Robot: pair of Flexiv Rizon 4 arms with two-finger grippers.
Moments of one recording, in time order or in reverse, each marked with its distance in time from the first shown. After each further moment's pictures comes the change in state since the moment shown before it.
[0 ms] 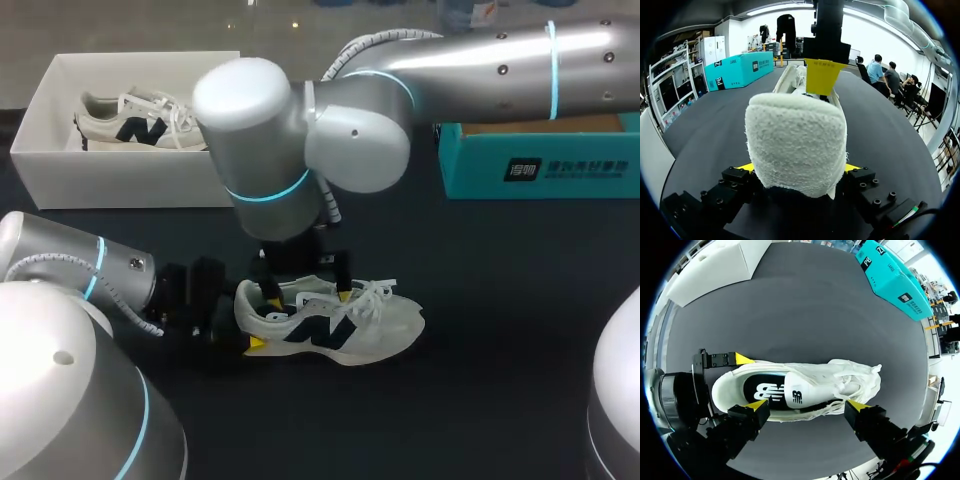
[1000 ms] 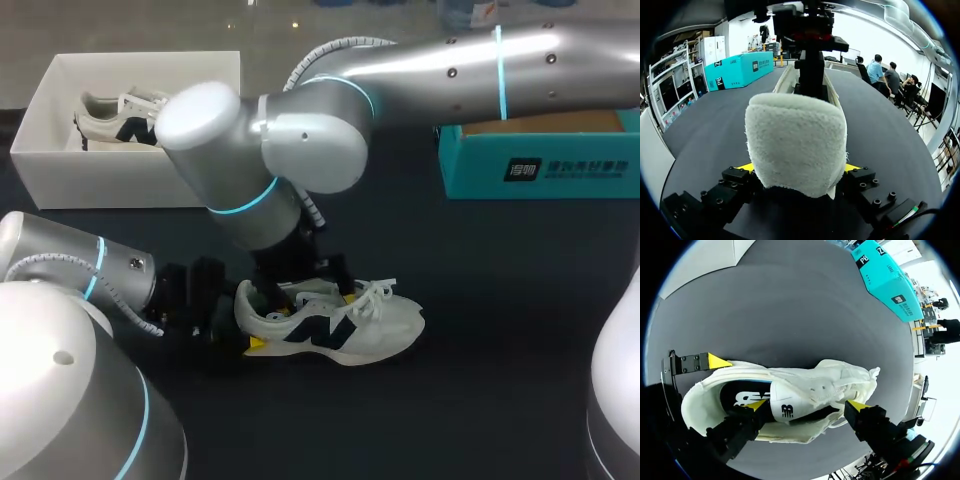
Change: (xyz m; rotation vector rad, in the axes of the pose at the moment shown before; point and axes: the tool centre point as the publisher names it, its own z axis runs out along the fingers) left arm 0.000 0.000 0.000 0.000 0.000 0.000; right arm -0.010 0.004 0.028 0.056 -0.179 -0.002
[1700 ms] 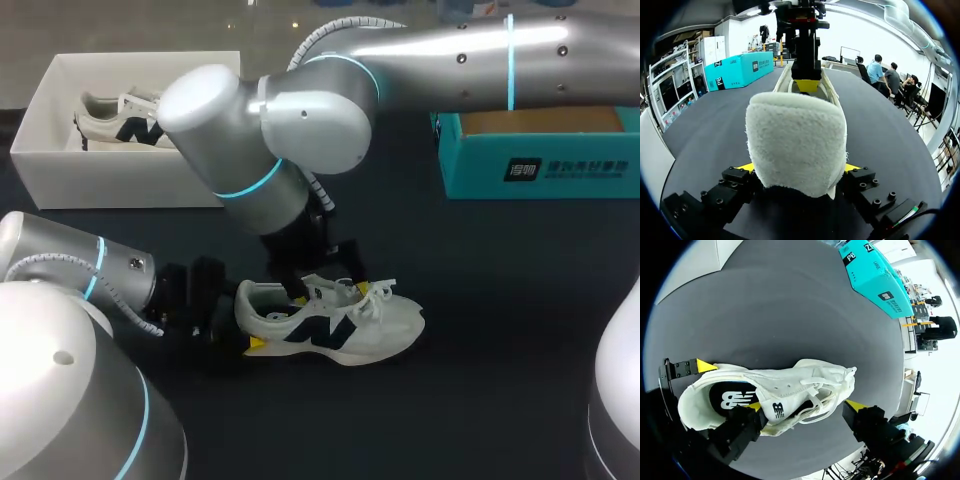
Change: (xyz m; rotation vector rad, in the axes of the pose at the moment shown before) left arm 0.000 0.000 0.000 0.000 0.000 0.000; right arm -0.030 0.004 -0.015 0.017 -0.057 0.027
